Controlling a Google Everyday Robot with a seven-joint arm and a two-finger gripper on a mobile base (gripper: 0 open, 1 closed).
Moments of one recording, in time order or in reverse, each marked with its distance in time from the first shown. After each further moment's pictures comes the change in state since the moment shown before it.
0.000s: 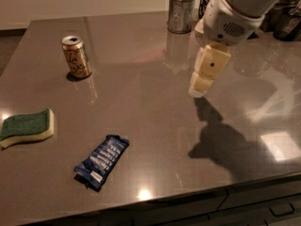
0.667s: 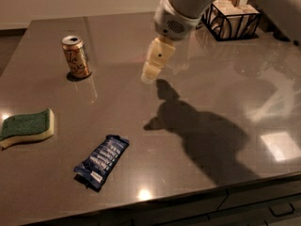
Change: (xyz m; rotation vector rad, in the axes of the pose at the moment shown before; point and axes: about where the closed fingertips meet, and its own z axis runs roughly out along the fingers) arm -0.088 -0.040 0.064 -0.019 -0.121 0.004
